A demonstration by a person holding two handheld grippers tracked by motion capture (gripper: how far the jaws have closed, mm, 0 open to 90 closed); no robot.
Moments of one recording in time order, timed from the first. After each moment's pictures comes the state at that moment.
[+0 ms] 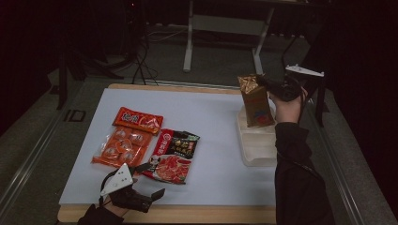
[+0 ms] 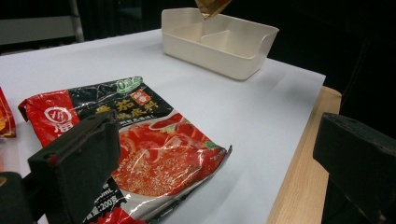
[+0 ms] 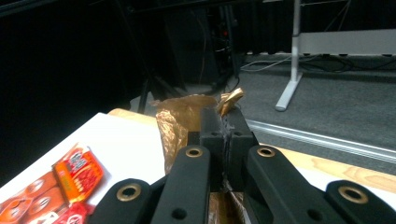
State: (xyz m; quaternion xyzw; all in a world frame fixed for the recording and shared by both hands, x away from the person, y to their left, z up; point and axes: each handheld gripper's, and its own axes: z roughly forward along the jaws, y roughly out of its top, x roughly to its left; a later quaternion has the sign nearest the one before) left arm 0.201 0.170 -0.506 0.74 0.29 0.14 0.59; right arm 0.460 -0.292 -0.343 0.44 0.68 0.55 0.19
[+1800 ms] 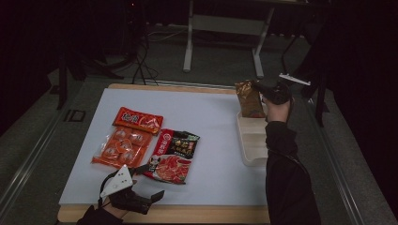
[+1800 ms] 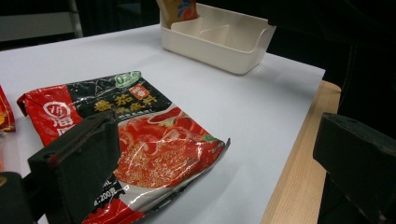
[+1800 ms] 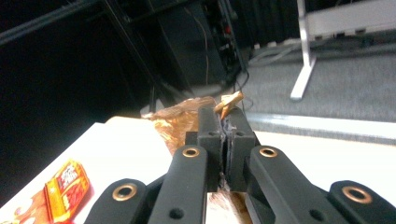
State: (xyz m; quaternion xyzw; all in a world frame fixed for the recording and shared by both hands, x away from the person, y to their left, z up) left arm 0.198 0.171 -0.507 0.75 0.29 0.14 0.58; right arm 0.507 -0.304 -0.413 0.48 0.65 0.58 0.13
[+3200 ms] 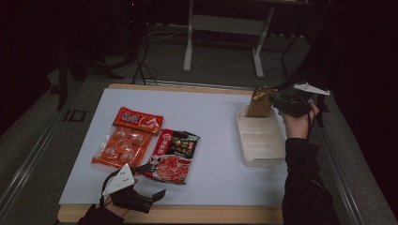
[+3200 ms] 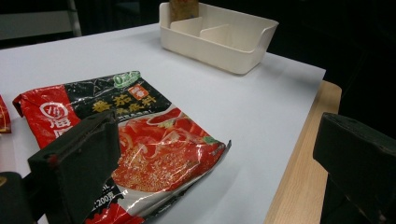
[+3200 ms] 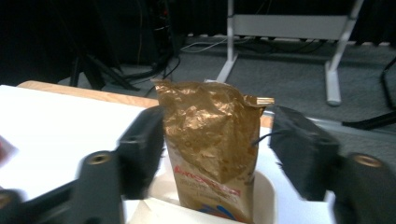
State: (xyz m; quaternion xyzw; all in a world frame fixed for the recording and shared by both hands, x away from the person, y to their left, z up) left arm 0.202 0.168 -0.508 0.75 0.29 0.14 0.58; right arm 0.444 -0.338 -0.391 0.50 0.68 0.47 0.27
